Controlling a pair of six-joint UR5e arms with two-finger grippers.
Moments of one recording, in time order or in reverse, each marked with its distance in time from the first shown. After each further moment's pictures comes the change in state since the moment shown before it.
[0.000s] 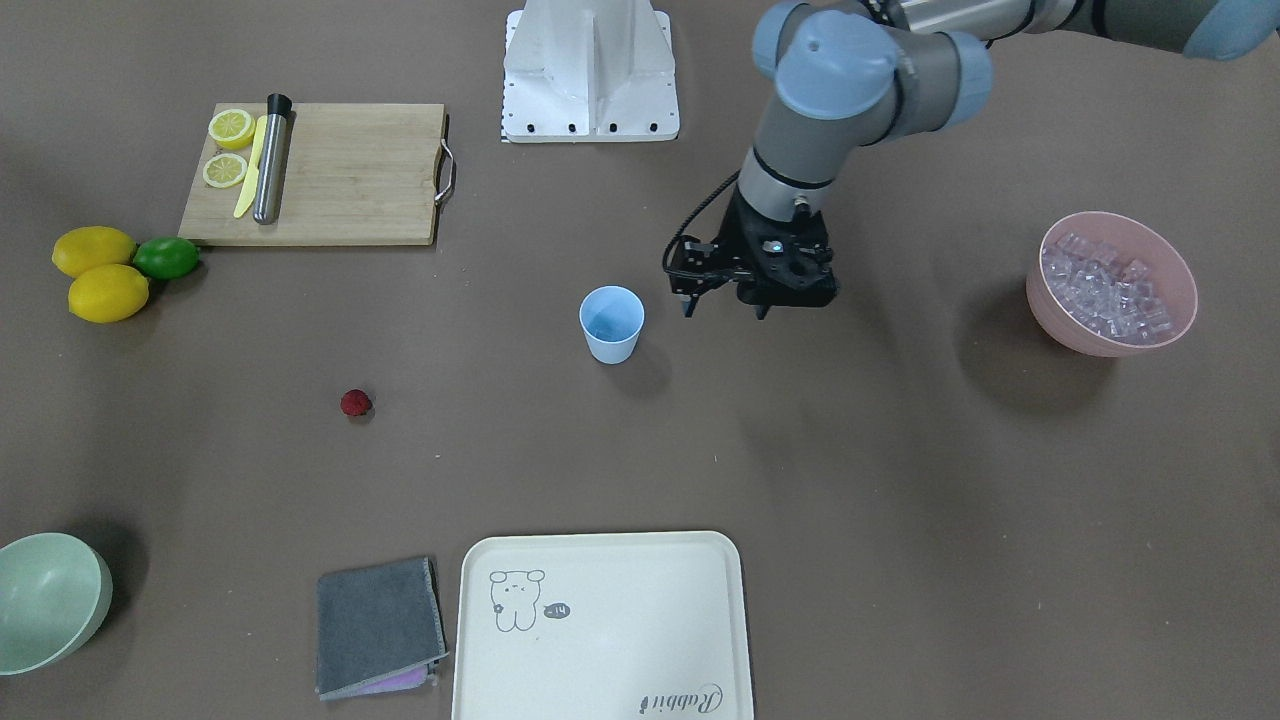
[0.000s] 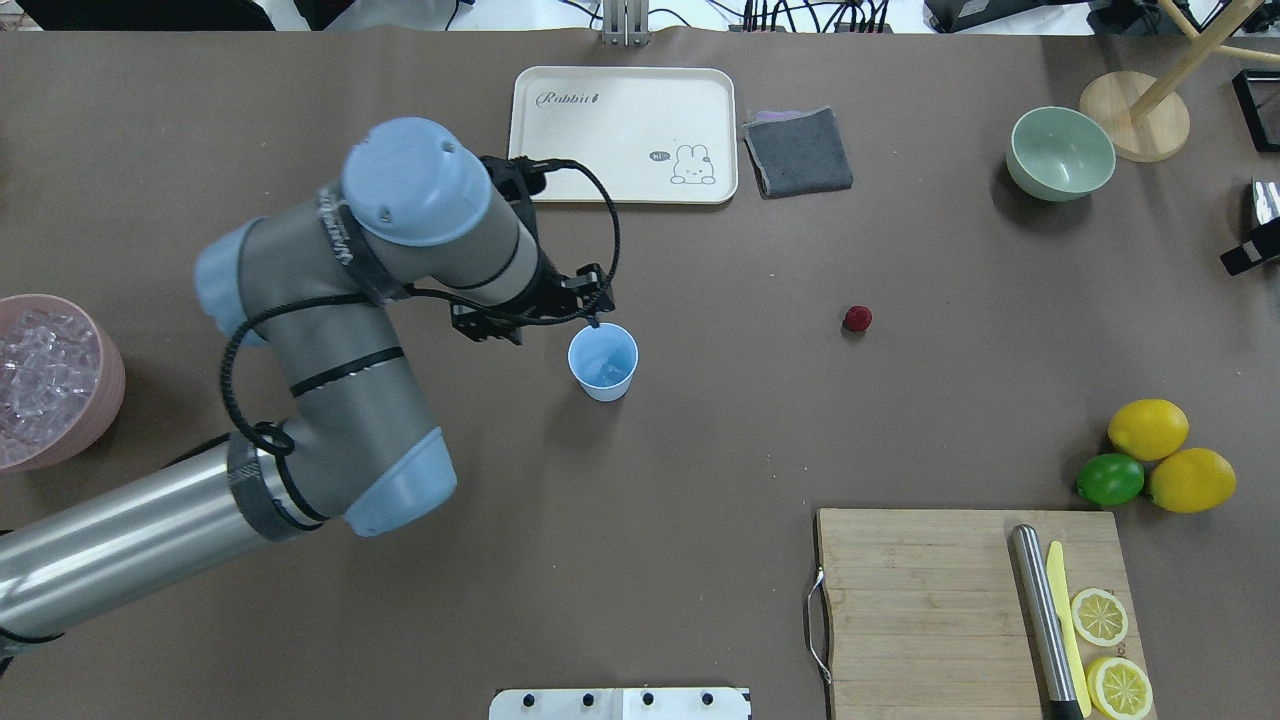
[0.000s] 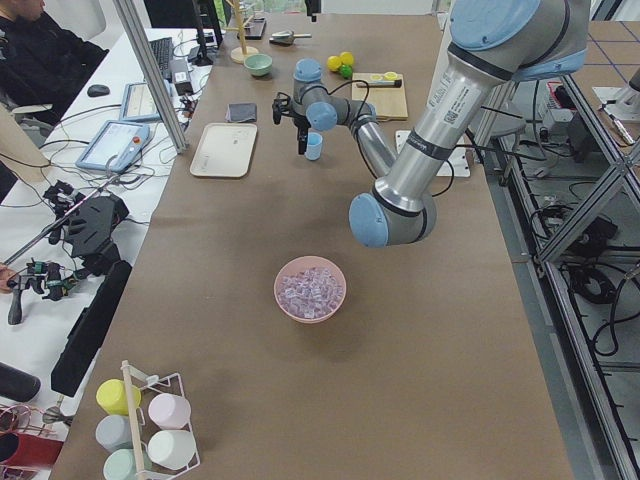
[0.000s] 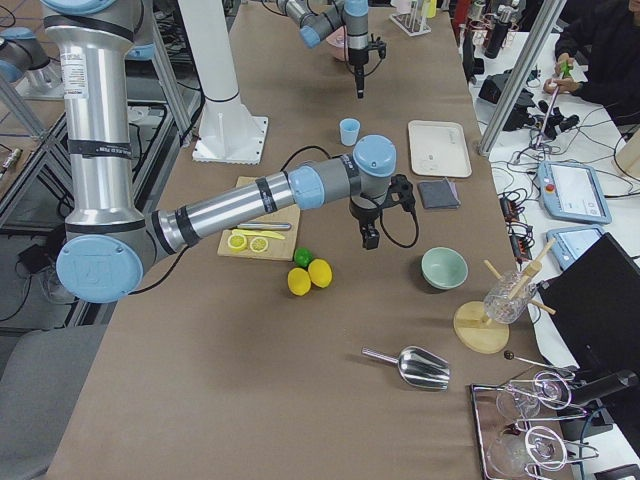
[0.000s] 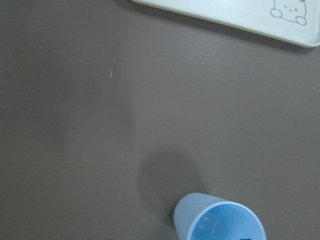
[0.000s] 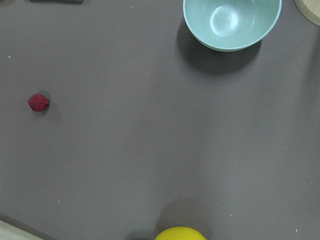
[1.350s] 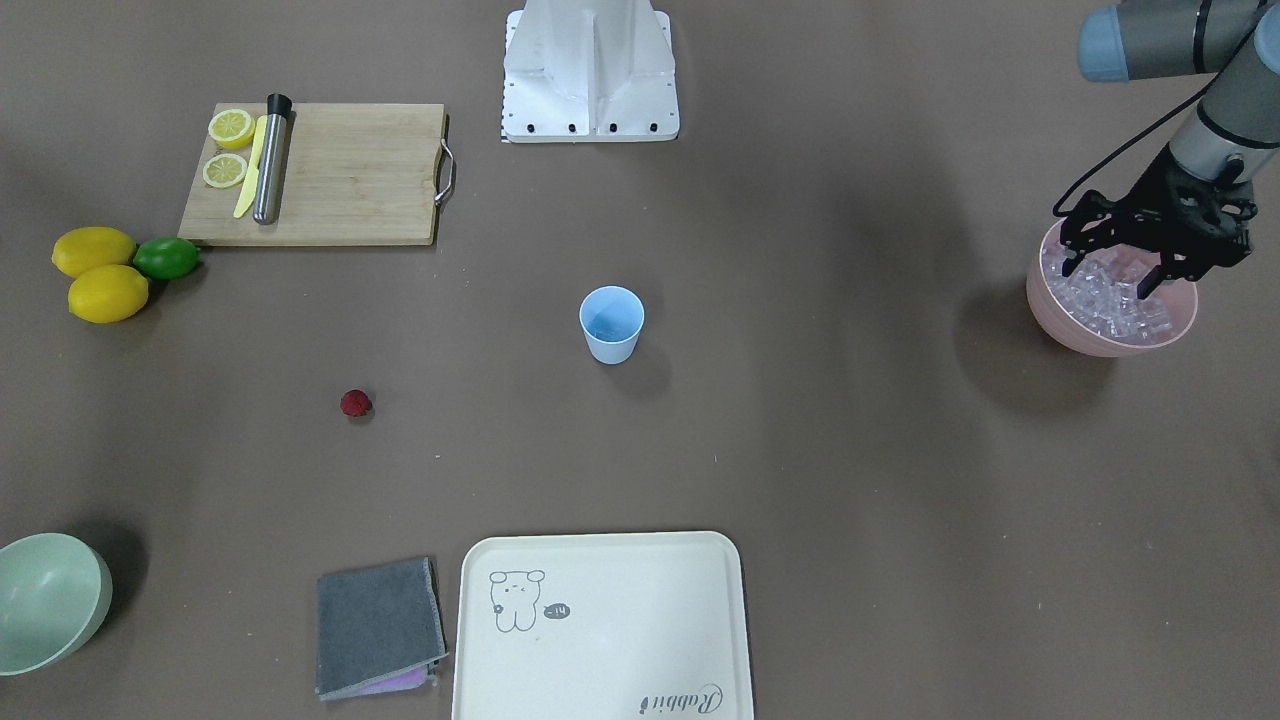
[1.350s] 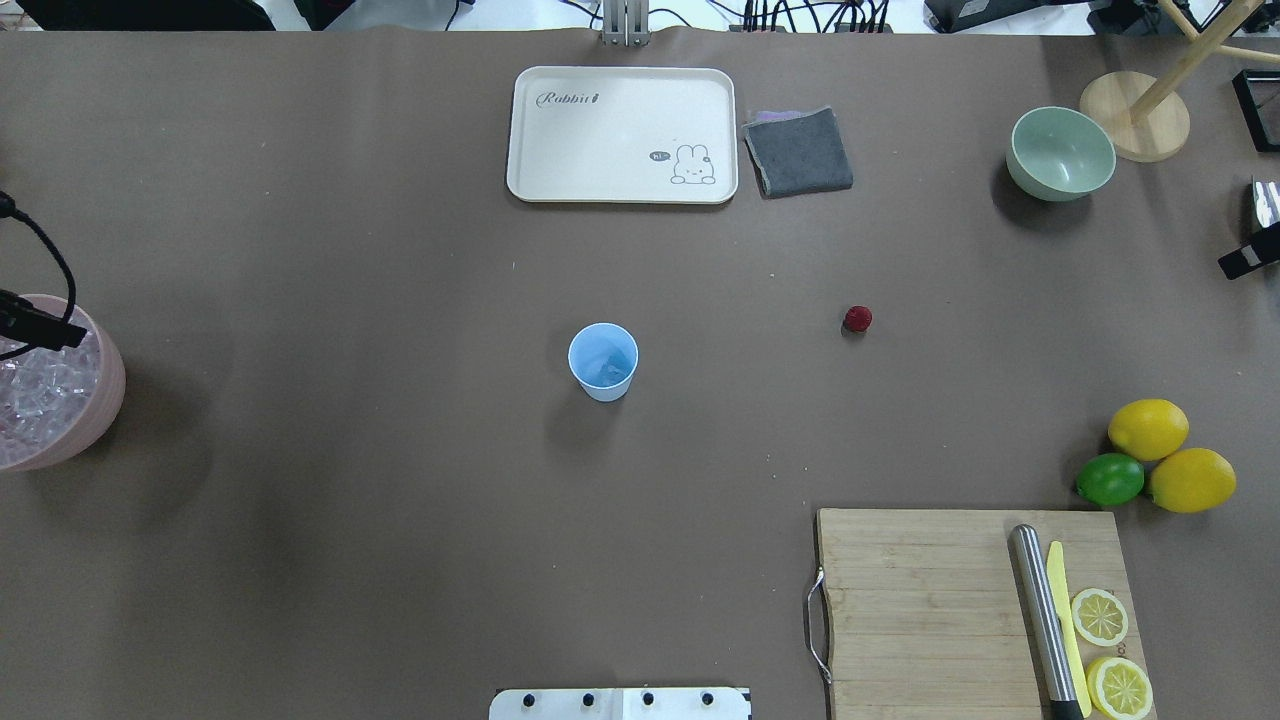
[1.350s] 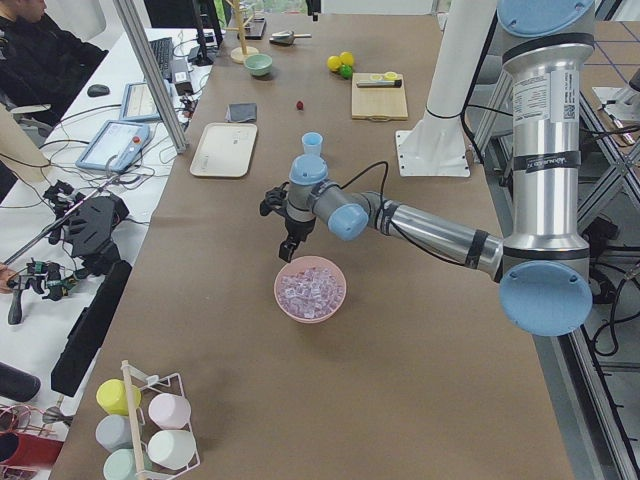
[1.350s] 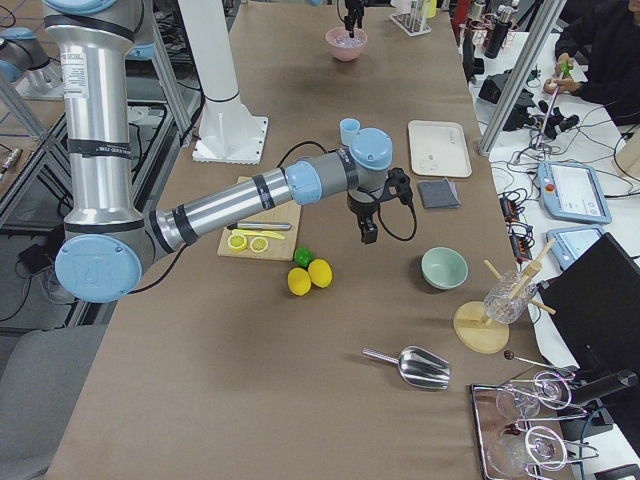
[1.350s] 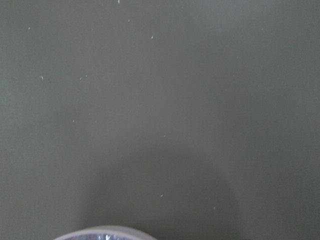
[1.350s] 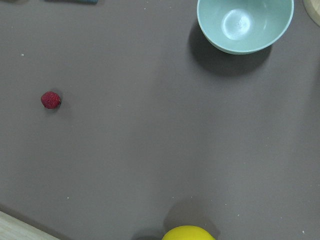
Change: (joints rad) left arm -0.341 0.693 -0.138 -0.285 -0.132 0.767; right arm -0.010 -0.005 0.028 0.001 -0.001 0.002
